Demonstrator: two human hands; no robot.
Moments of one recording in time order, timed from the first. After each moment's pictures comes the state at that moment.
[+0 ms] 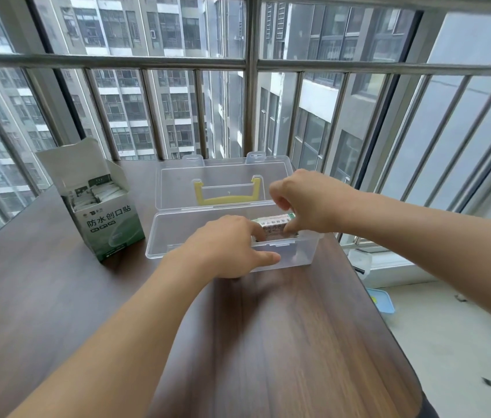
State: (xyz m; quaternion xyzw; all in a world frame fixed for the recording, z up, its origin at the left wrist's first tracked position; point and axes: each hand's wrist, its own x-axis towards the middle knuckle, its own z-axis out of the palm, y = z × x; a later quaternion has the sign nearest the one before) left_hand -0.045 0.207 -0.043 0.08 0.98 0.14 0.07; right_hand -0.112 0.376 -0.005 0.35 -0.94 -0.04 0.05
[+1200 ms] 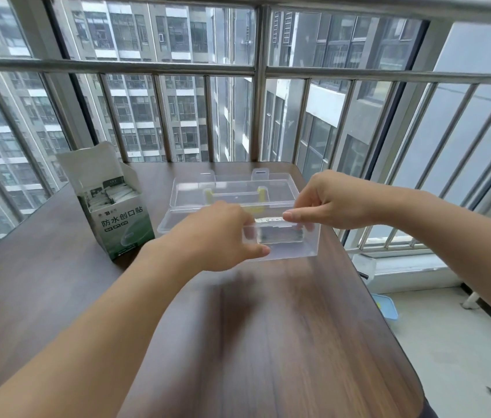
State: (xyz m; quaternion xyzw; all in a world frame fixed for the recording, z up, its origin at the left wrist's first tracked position) left_hand -0.032 0.186 -0.018 0.10 0.99 0.12 0.00; right_hand -0.097 0.400 0.021 0.35 -0.92 0.14 -0.08
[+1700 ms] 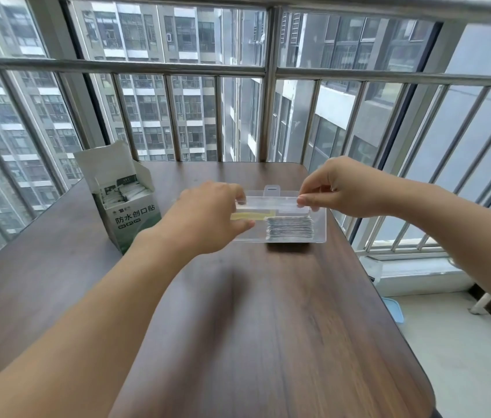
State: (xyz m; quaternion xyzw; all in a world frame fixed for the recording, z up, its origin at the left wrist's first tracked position) left_hand -0.040 0.158 -0.013 0.08 0.98 0.13 -0.09; right_hand -0.113 0.400 0.025 0.35 -0.93 0.14 0.00
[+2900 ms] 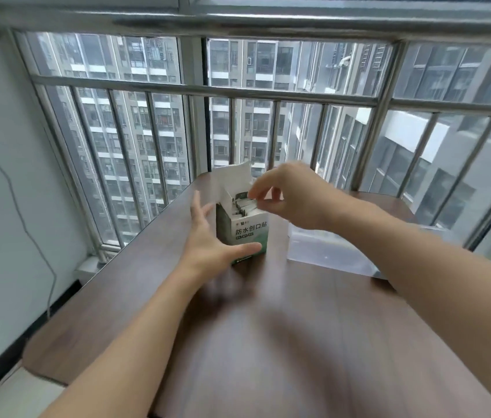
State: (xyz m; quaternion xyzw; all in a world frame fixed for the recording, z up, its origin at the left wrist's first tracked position) left_hand -0.007 0.013 -0.084 -0.14 0.79 0.54 -0.23; right_hand -0.089 0.172 0.032 0.49 -0.85 0.18 0.09
